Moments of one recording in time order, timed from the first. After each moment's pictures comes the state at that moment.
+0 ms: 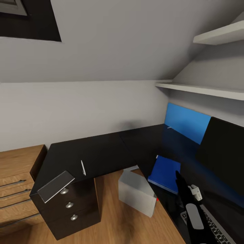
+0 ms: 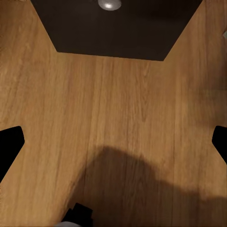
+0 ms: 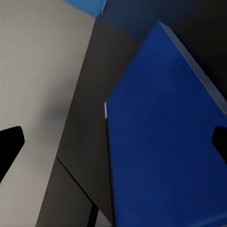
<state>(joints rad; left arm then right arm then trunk) -0.02 -0.11 0.22 -0.71 0.12 -0.02 0.16 -0.42 0.10 -0.55 -0.91 -0.80 0.04 0.21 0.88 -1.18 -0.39</state>
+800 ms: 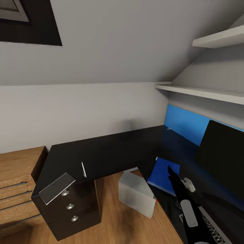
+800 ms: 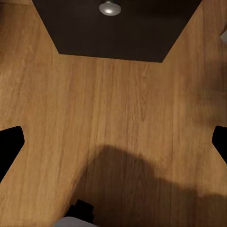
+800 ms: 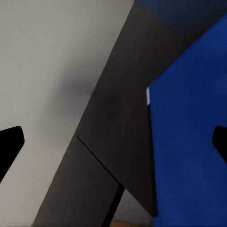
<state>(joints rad) -0.02 -0.11 0.22 -0.71 0.12 -0.02 0.16 -0.42 0.11 -0.45 -0.95 -0.71 0.05 0.26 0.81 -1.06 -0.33</state>
